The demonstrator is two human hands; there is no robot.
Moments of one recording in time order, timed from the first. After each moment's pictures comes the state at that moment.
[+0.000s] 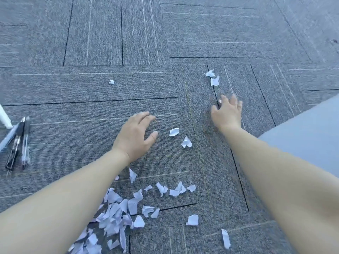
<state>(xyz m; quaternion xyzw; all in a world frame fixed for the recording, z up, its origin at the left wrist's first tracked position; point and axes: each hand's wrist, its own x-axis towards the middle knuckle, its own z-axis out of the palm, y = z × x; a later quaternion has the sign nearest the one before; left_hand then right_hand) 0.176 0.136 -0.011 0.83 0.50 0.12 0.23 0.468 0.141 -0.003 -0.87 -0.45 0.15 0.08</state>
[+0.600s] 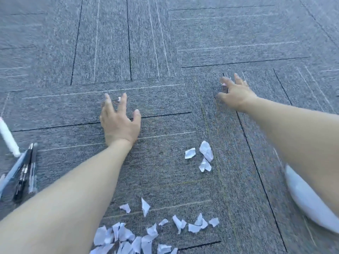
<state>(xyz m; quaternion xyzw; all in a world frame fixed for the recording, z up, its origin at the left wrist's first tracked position) 0.158 0.237 -0.030 0.65 0.74 0.14 0.11 0.494 0.252 0.011 -0.80 -0.55 0.24 -0.01</state>
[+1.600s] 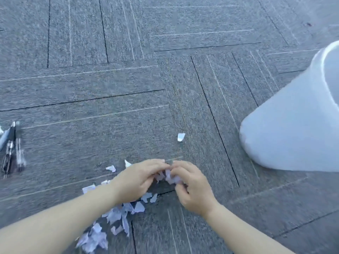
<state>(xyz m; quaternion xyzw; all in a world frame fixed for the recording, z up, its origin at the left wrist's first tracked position) 0.156 0.033 -0.005 0.86 0.27 0.03 0.44 0.343 -0.071 0.006 -0.65 -0.64 0.30 0.29</state>
